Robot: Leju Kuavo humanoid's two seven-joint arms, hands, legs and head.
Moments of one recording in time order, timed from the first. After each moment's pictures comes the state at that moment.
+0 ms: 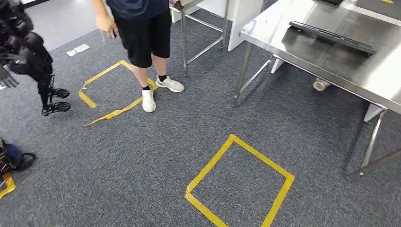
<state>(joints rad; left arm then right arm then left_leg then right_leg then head) -0.08 -0.05 0.04 -0.22 -0.23 0.16 -0.23 -0.04 -0.04 0.52 -0.19 0.18 -0.18 0.17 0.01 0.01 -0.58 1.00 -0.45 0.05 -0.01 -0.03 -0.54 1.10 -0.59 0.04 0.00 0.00</state>
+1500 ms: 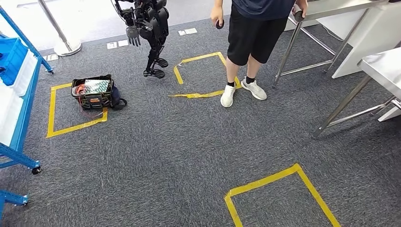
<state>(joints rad) -0.07 -0.03 0.04 -0.21 -0.22 0.06 -0.22 -0.02 -0.05 0.32 -0.18 -0.08 -0.10 0.13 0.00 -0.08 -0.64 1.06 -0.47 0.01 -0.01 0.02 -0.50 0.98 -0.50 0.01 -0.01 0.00</state>
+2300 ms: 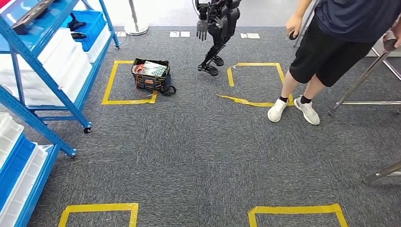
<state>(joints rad) -0.06 -0.02 0.04 -0.21 -0.22 0.06 -0.23 -0.01 -0.06 0.26 -0.18 -0.08 -0.08 0.12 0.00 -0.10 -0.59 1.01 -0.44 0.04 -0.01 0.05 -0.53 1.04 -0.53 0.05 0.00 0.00</state>
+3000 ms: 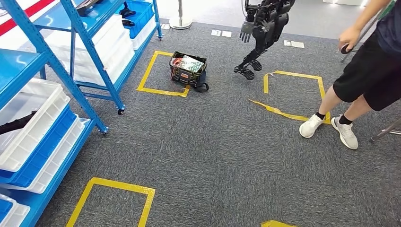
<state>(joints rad) -0.06 -0.02 0.04 -0.21 -0.23 0.06 -0.23 -0.03 -0.06 0.26 -0.18 -0.07 -0.09 0.12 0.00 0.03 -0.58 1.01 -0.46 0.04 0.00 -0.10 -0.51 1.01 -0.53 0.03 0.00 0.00</state>
